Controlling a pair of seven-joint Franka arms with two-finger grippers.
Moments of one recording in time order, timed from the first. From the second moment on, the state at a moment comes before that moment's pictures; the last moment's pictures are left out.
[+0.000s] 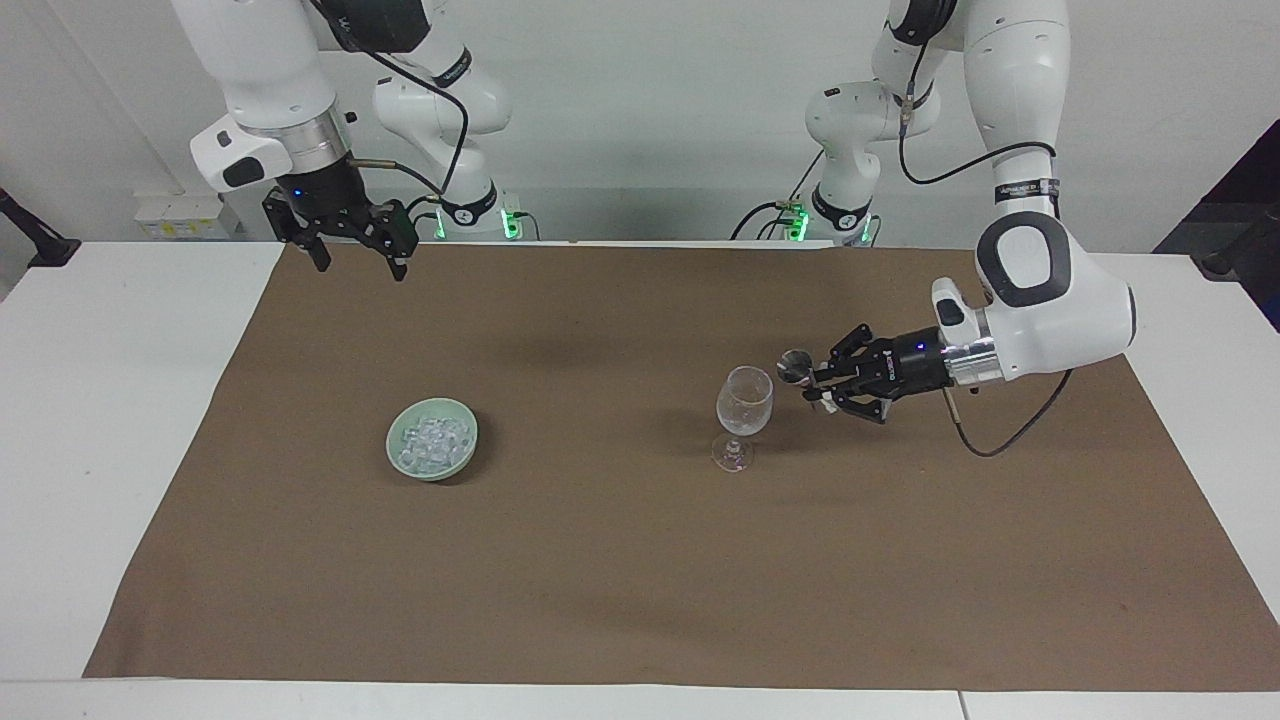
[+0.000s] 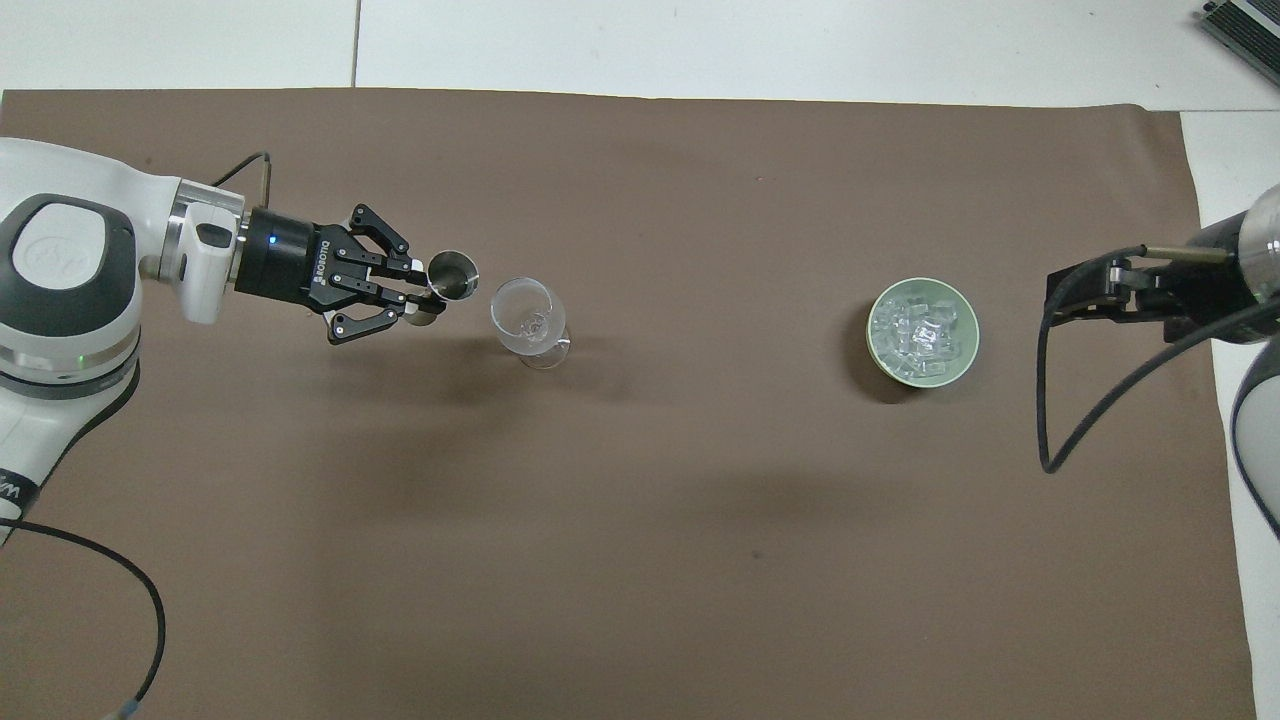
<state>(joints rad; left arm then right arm) 0.08 0.31 -0.21 -1.72 -0.89 1.82 1.82 0.02 0.01 0.05 -1.53 -0.02 1.55 0.23</state>
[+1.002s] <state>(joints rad) 0.01 0.27 -0.21 -1.66 -0.62 1.86 1.55 0.02 0.01 0.05 -1.53 -0.02 1.55 0.23</state>
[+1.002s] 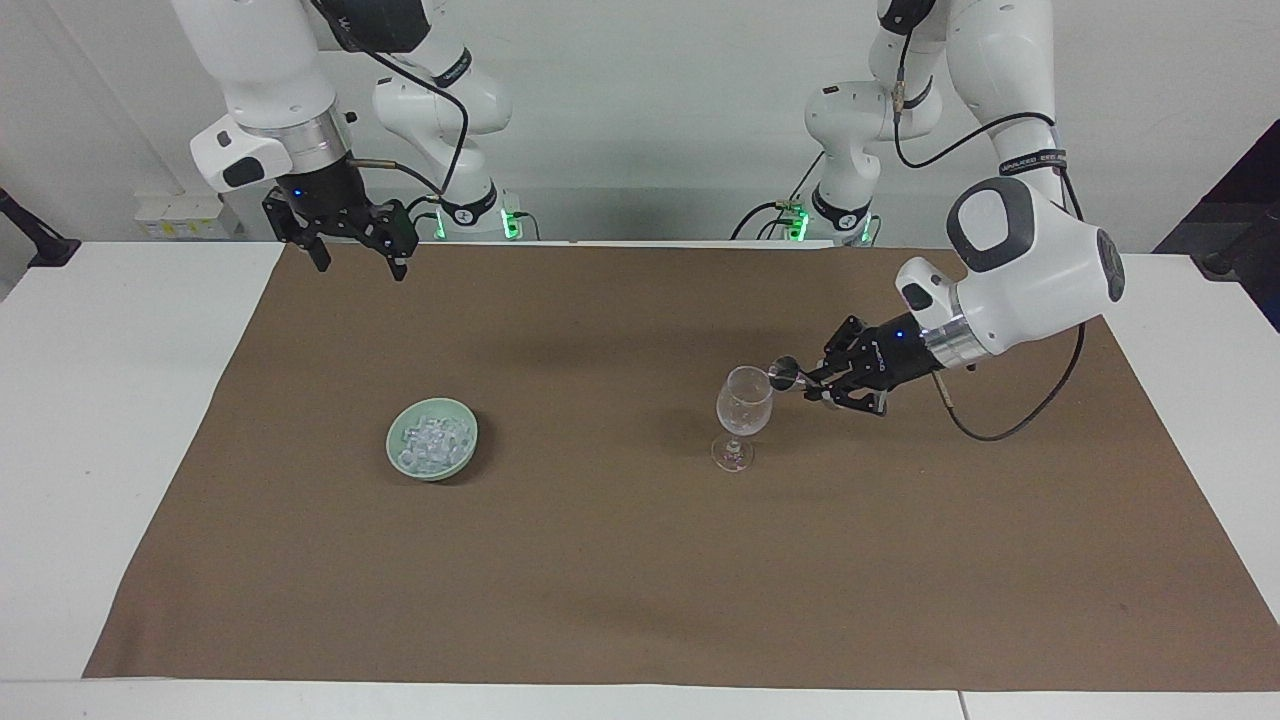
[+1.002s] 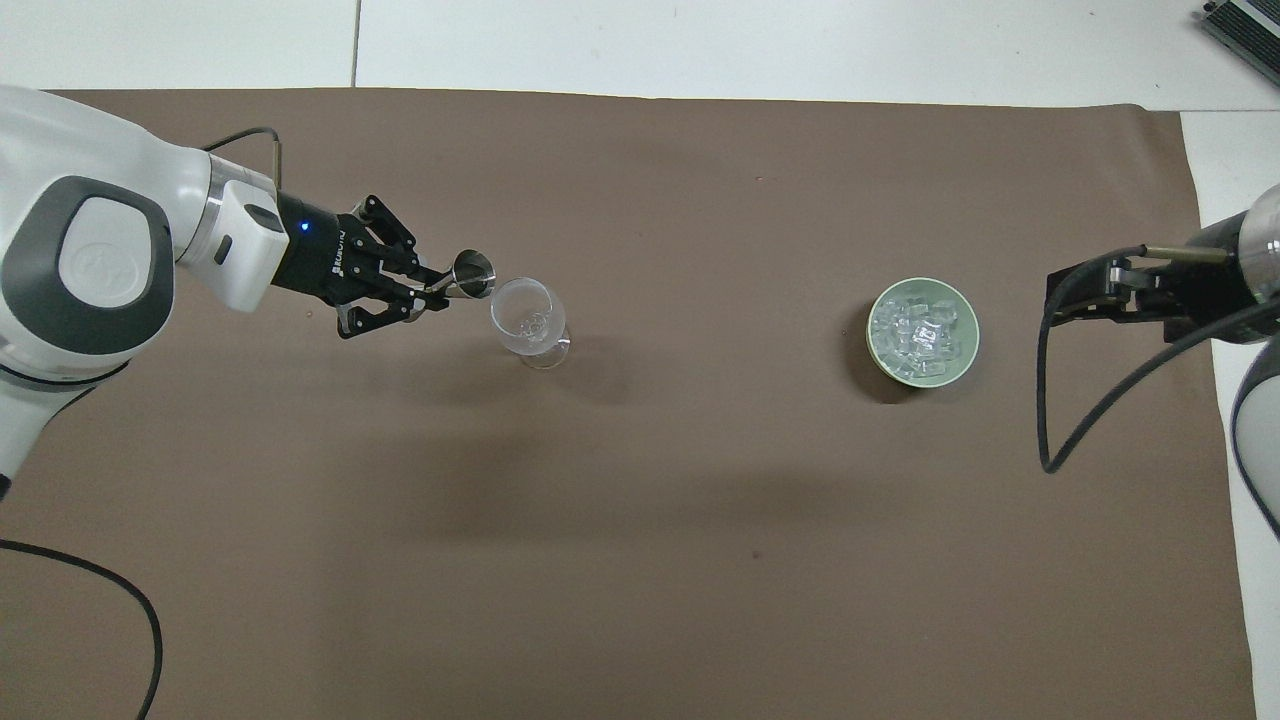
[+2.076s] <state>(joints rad) -0.08 0.26 -0.21 -1.61 -0.40 1.85 1.44 0.02 0.01 0.05 -1.53 -0.02 1.55 0.23</state>
